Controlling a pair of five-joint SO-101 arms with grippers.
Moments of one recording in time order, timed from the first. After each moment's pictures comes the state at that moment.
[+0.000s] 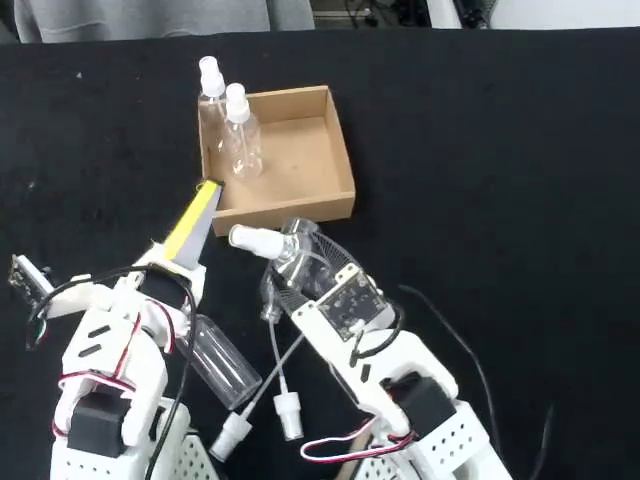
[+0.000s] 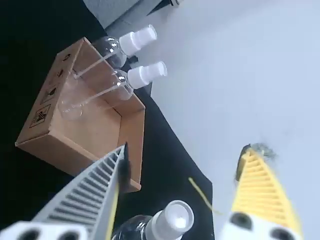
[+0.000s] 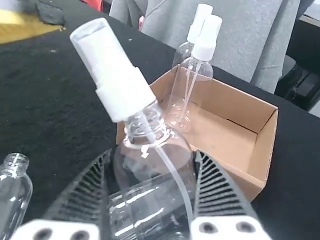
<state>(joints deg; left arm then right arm) 5.7 -104.3 74.2 48.1 59.7 -33.4 -103.2 96.6 32.5 9.4</state>
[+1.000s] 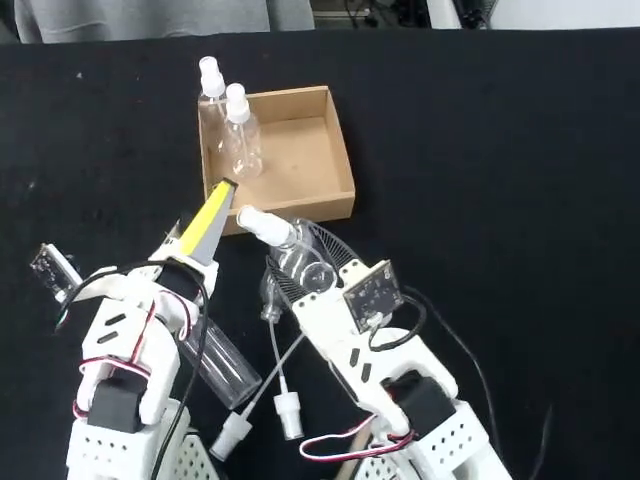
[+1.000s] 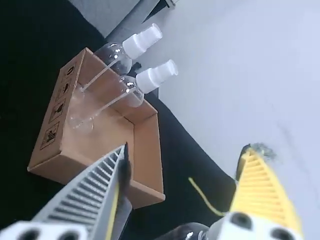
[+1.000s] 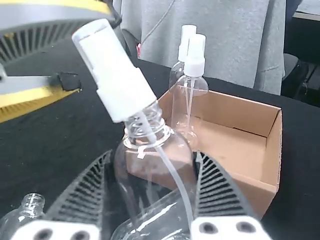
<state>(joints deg) 5.3 -103.9 85.7 34.5 51.8 -33.4 -103.2 96.6 28.1 -0.6</state>
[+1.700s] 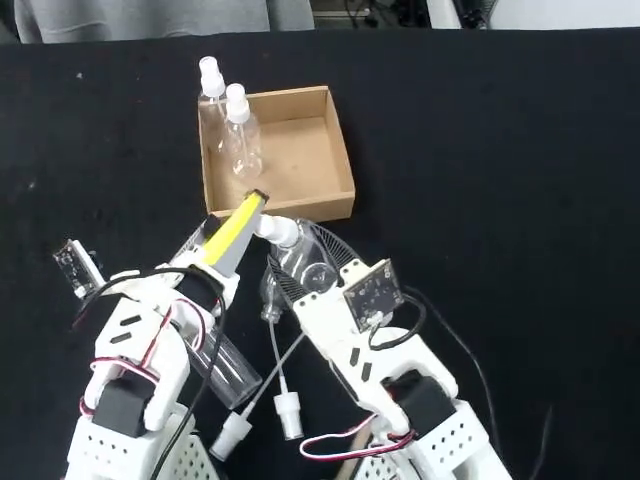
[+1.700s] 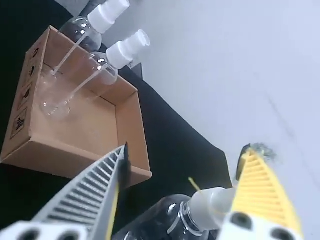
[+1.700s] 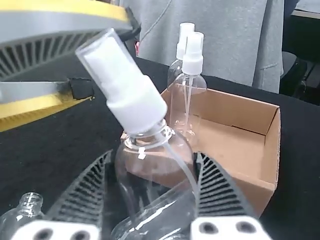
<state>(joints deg) 12.6 -104.6 86.5 33.7 49.2 -33.4 -103.2 96.6 28.1 -0.6</state>
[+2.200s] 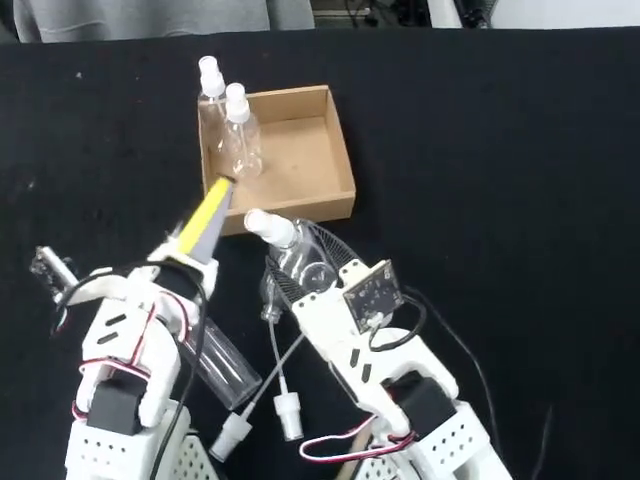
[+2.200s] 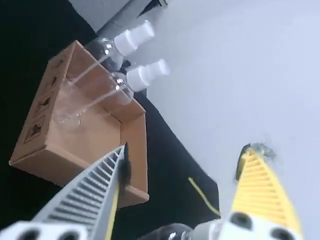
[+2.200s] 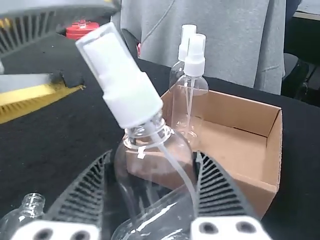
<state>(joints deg) 6.2 -104.0 85.3 33.6 56.6 -33.5 -103.2 96.6 28.1 -0.6</state>
